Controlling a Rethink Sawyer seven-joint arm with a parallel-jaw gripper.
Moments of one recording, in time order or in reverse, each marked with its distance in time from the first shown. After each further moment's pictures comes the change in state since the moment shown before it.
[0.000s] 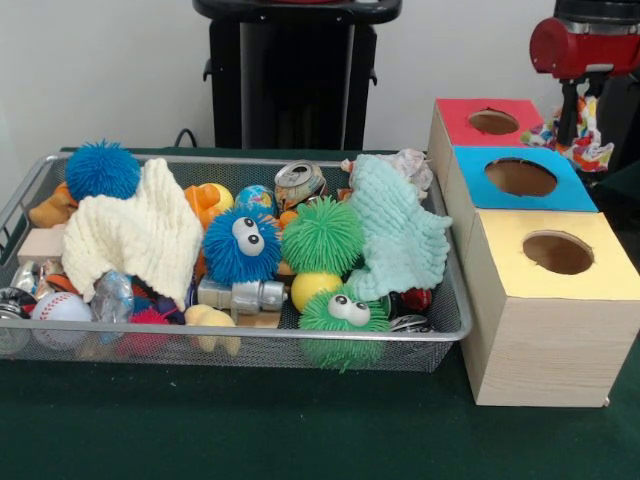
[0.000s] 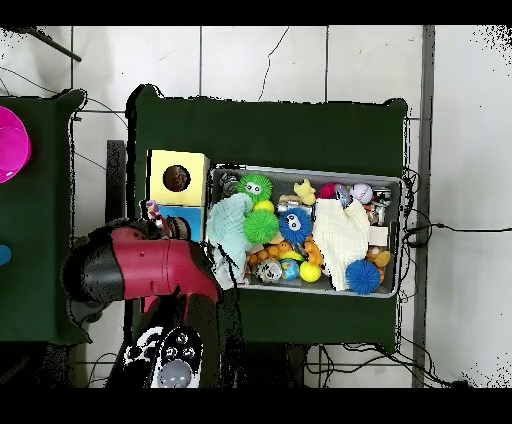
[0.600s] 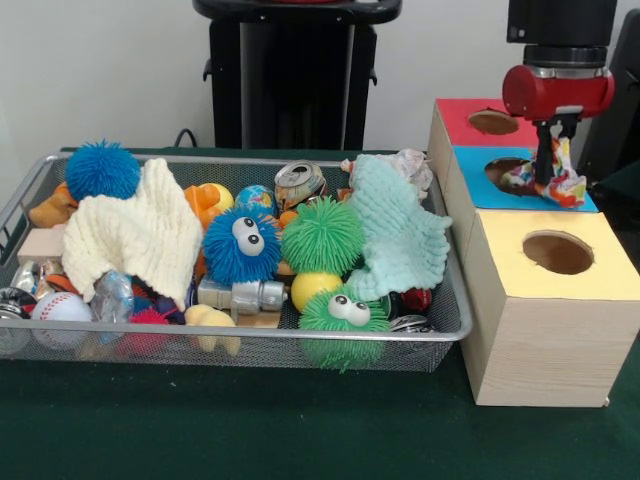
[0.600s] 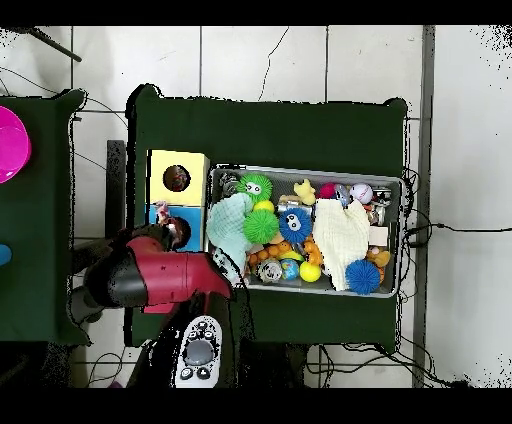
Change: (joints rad) arm -0.052 0.051 0.058 0.105 -0.008 -0.248 0.000
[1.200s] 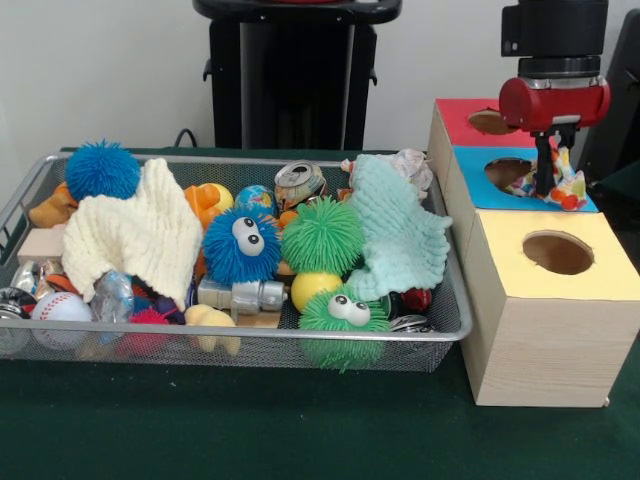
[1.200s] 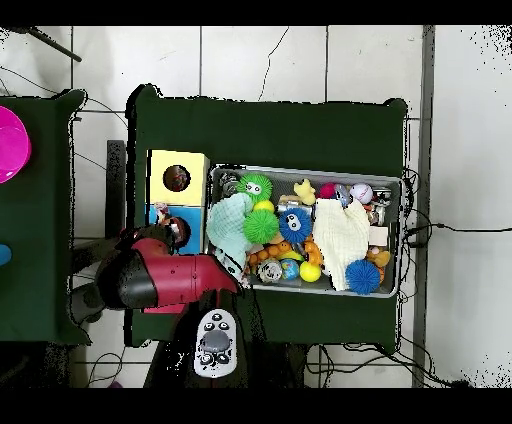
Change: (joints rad) arm -0.076 0.007 0.086 0.059 -0.021 -0.133 0.000
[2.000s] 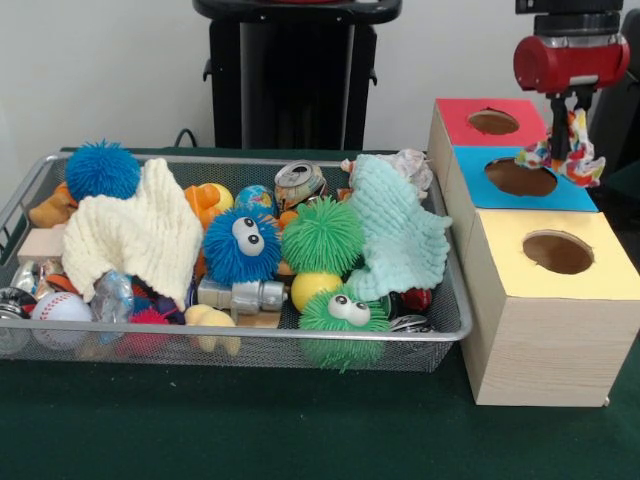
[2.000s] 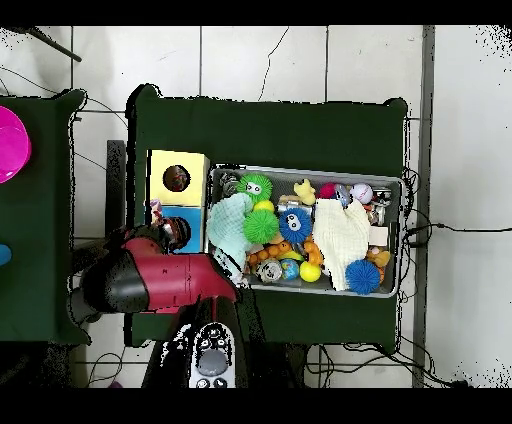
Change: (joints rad) arm 0.000 -0.079 0.006 -0.003 0.000 0.122 0.000
